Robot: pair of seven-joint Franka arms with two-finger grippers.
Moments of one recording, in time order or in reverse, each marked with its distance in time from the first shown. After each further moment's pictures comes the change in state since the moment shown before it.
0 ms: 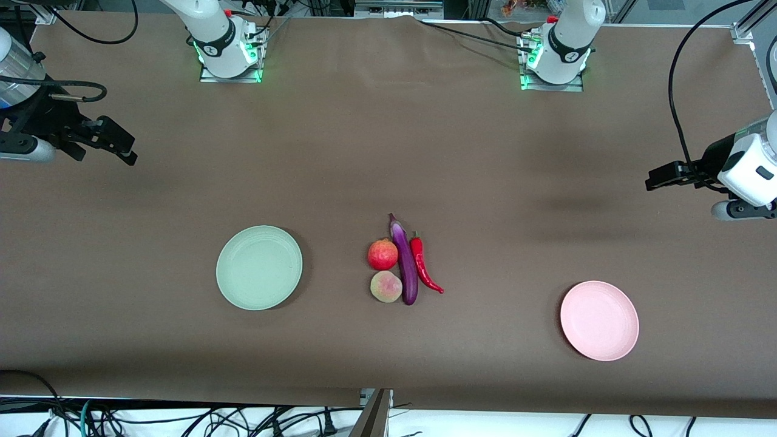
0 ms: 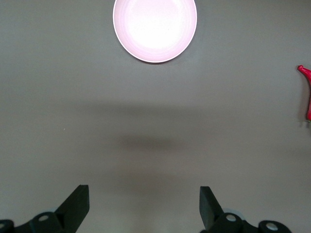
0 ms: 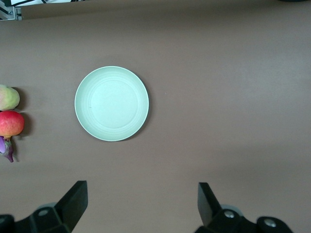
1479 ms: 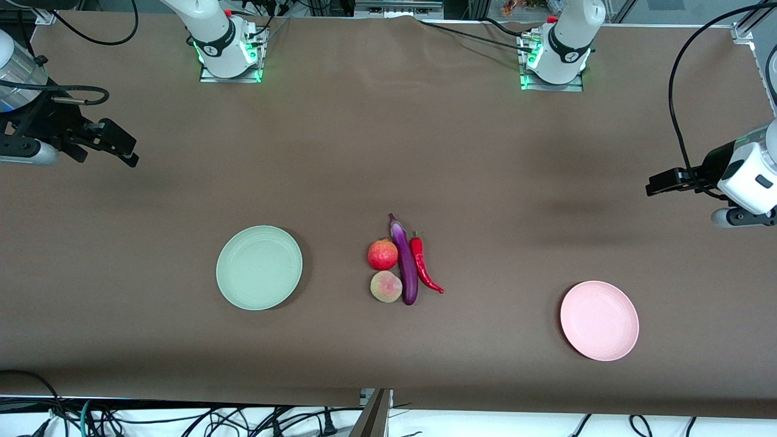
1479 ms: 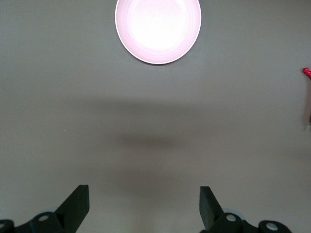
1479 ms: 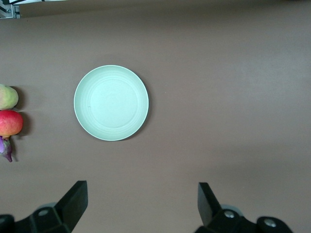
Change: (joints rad) left arm 0.005 0.036 0.004 0.023 0.000 0.001 0.000; right arm 0.000 0.007 0.000 0.000 0.000 0.001 0.000
